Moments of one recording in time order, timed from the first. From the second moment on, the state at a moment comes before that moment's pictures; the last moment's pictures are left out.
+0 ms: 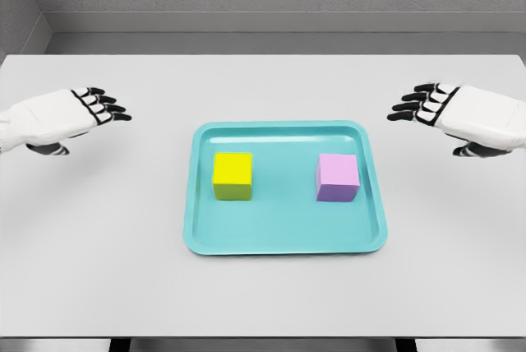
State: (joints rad) left arm -0.43 0.91 -0.38 -1.52 -0.71 -0.61 -0.41; right arm -0.37 -1.07 0.39 -1.68 0.39 -0.61 0.35
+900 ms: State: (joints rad) left arm -0.59 0.72 -0.63 -1.58 -0.79 -0.61 -0.51; right arm -0.46 -1.03 0.50 -1.57 0.48 -0.61 0.49
